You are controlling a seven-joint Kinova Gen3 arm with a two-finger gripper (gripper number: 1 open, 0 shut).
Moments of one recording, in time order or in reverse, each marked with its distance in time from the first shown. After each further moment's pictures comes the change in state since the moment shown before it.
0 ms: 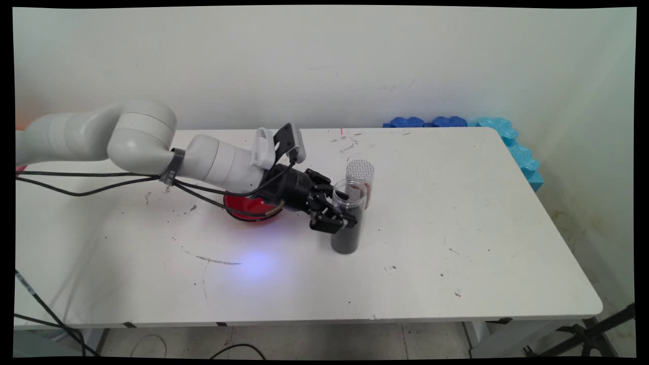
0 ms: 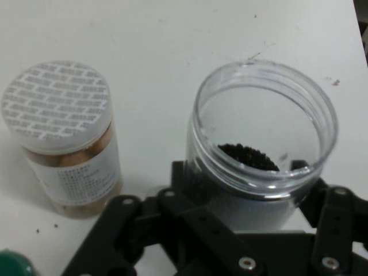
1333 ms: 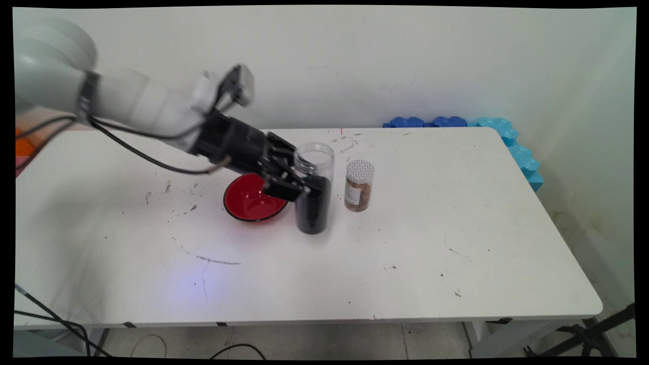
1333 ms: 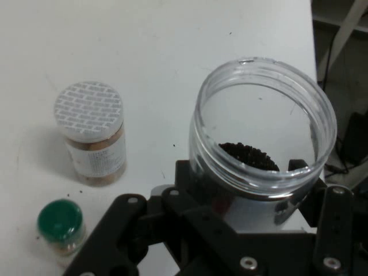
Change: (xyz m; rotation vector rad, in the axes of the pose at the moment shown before) arm 0.052 0.003 -0.120 -0.019 -0.036 -0.022
